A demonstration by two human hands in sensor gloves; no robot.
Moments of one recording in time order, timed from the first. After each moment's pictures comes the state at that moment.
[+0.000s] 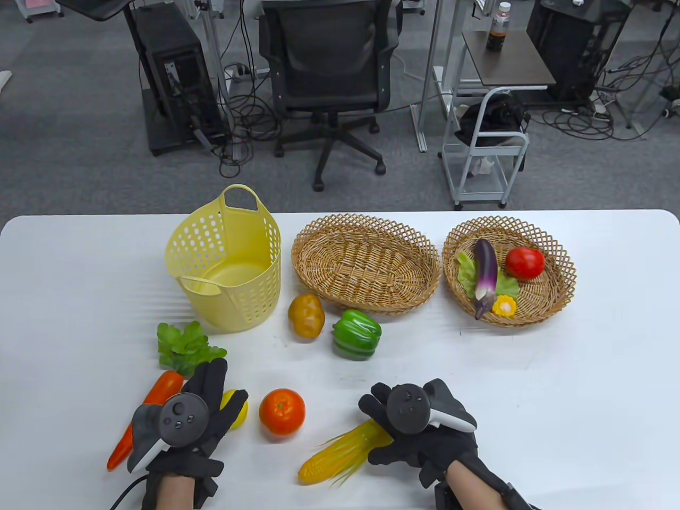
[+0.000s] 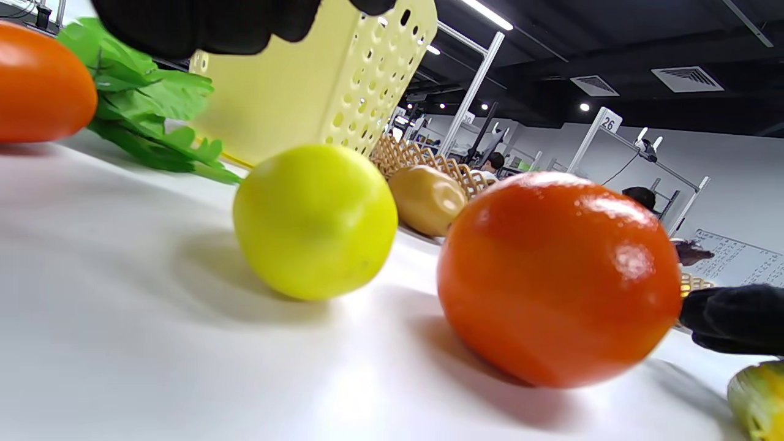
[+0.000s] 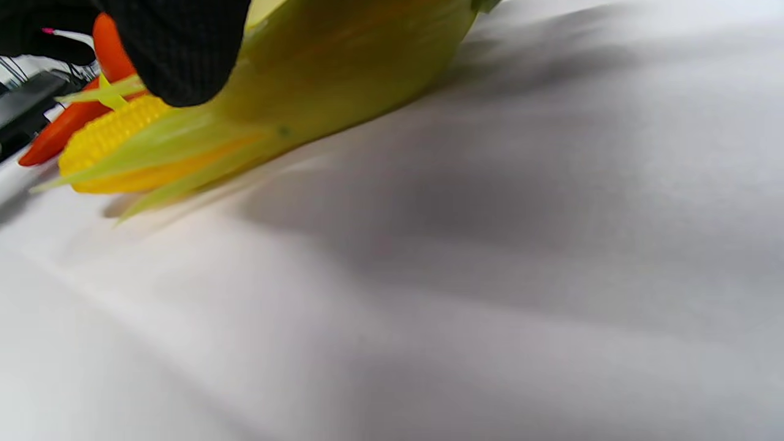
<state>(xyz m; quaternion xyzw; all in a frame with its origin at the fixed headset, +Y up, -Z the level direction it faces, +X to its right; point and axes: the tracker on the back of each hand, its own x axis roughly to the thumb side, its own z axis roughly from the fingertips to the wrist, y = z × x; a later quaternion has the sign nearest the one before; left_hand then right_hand) -0.280 -0.726 -0.273 -0.02 -0.11 0.19 0.97 0.089 -0.762 -0.279 0.24 0.27 0.92 0.15</state>
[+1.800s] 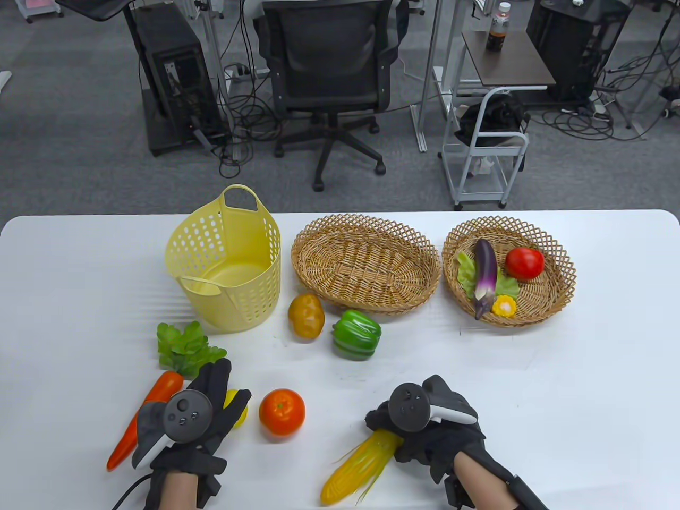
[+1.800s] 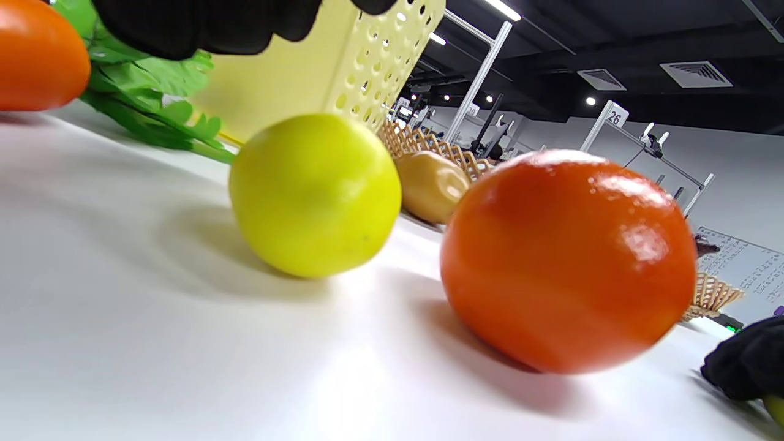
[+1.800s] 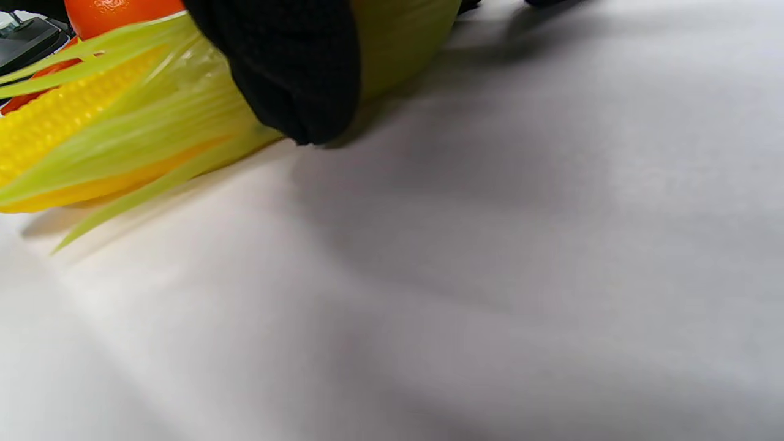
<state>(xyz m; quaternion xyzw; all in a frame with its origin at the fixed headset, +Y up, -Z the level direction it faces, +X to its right) -0.281 -0.731 -0.278 -0.03 -0.11 0.20 0.97 0.098 -0.767 -0.291 0.27 0.28 0.91 0.11</state>
